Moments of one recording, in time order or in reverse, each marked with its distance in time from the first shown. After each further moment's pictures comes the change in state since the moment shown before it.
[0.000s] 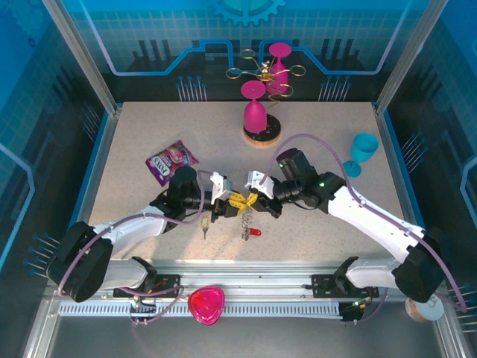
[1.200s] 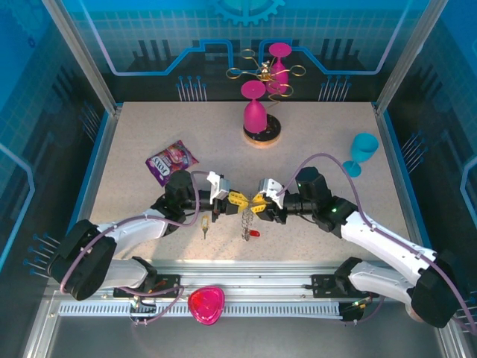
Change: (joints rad) left arm -0.005 0.016 -0.057 0.288 0.017 -0.150; right arm -0.037 -0.230 -0.372 0.490 -0.042 0.175
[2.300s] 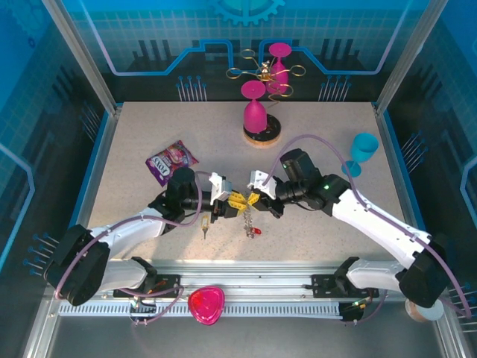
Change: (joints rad) left arm 0.000 -0.044 0.047 -0.264 -0.017 0.137; right arm 0.035 0.184 0.354 -0.468 0.048 -0.170
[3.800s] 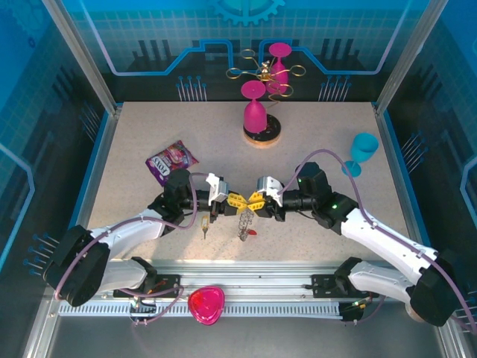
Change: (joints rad) left arm 0.000 -0.005 -0.024 0.153 0.055 -0.047; right arm -0.036 -0.167 -0.299 0.453 -0.134 0.126
